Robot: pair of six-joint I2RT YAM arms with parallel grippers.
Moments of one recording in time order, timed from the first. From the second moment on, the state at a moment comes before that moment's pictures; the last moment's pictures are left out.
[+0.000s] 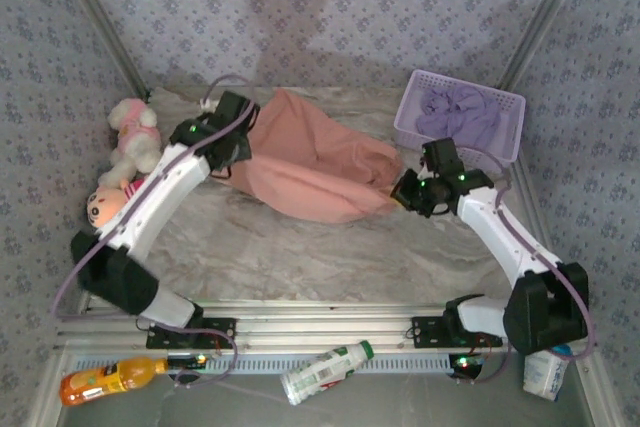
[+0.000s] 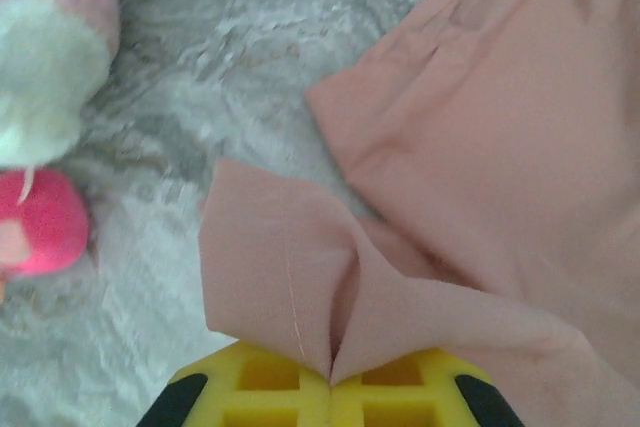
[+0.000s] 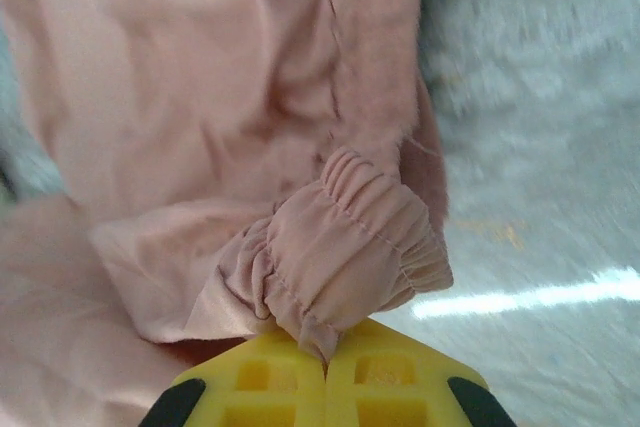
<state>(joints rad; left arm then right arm) -0.45 1.56 1.57 -1.02 -0.47 -0.54 0.23 1.28 0.96 -0.67 -0.36 0.88</state>
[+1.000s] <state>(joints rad) -0.32 2.27 2.26 -1.04 0.01 -0.45 0.30 1.74 1.34 -0.43 -0.26 0.76</state>
